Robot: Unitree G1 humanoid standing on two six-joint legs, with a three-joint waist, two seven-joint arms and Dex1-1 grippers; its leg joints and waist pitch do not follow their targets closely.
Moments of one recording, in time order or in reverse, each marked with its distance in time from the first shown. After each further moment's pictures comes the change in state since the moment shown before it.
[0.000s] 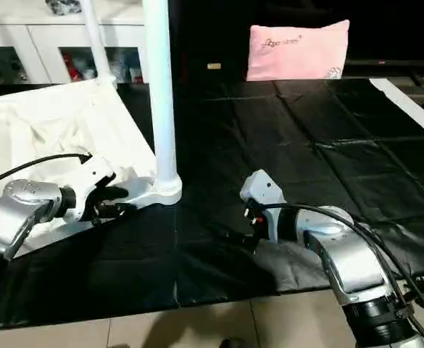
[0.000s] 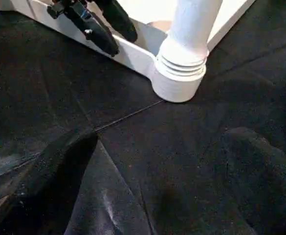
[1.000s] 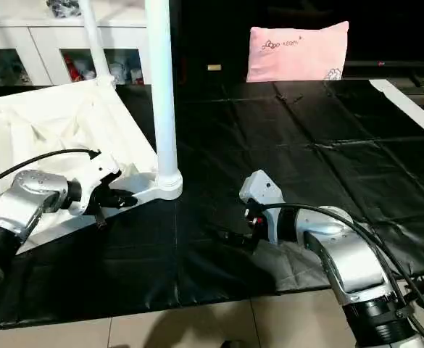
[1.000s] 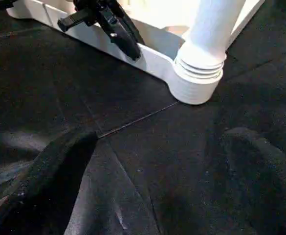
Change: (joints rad) left arm -0.122 -0.049 -0.022 0.282 0.065 -0.219 -0.138; right arm -0.002 0.000 0.003 0.000 0.019 0.001 0.015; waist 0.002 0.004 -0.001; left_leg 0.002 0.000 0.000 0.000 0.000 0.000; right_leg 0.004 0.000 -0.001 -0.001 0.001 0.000
